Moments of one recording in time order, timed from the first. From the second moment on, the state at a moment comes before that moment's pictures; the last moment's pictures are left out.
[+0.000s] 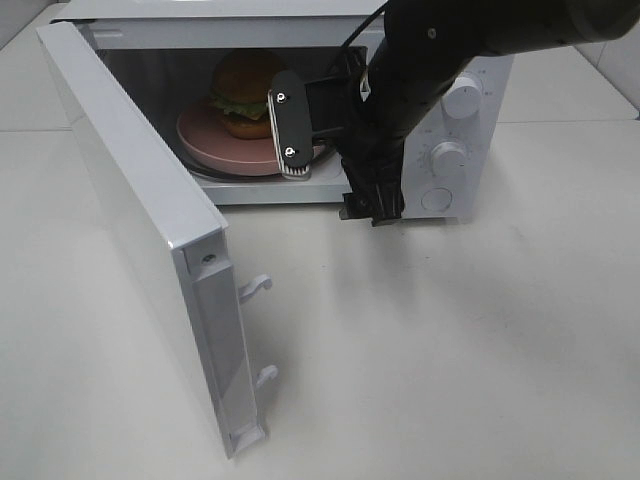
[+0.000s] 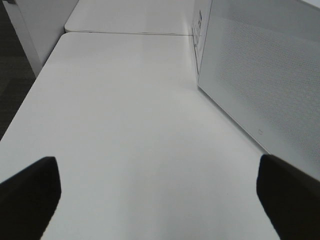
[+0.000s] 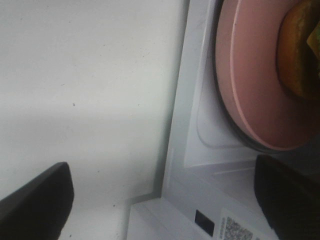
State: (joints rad) left arm 0.01 0.00 -0.51 -0.02 1.04 -0.01; right arm 0.62 1.92 -1.36 -0.26 0.47 -1.04
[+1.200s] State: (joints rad) left arm 0.01 0.00 -0.51 -0.01 1.04 -0.01; right arm 0.61 2.25 -1.74 -0.25 0.46 -1.00
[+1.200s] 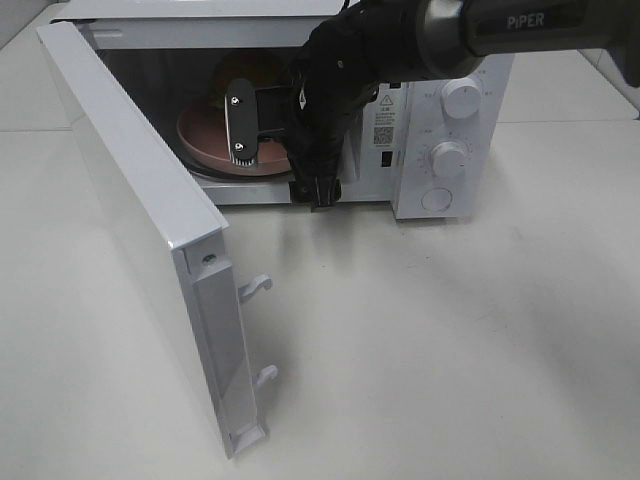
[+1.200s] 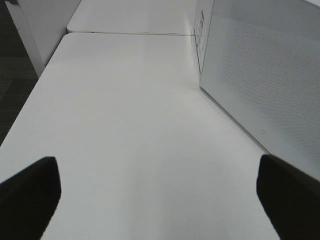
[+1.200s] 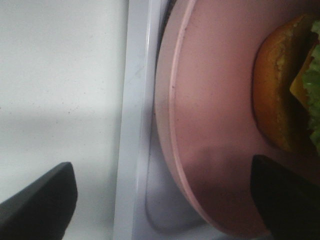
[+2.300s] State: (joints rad) left arm 0.01 0.00 -0.51 0.01 1.04 -0.01; right arm 0.59 2.37 -1.88 -0.25 0.46 -0.99
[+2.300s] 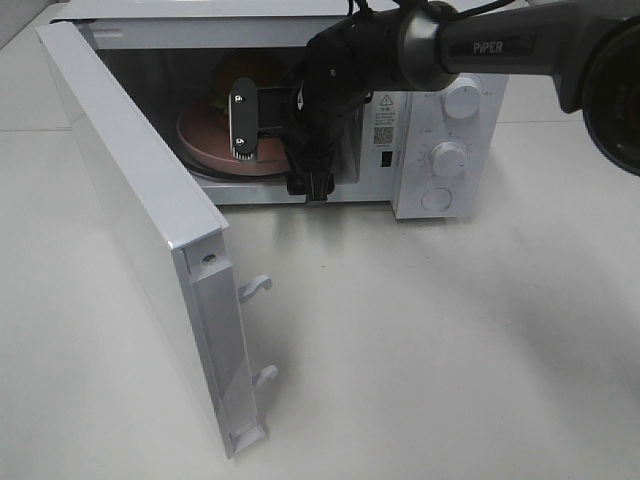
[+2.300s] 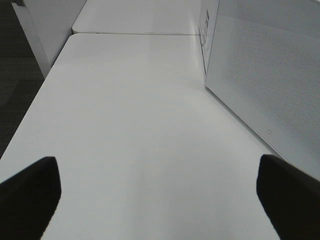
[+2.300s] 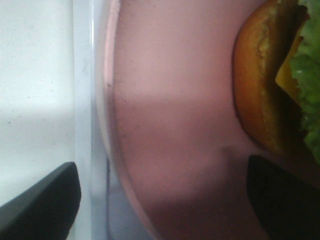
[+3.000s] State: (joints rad) left arm 0.01 0.00 -0.51 0.08 1.04 -0.01; right arm 0.62 2.39 -1.90 -0.26 0.46 -0.99
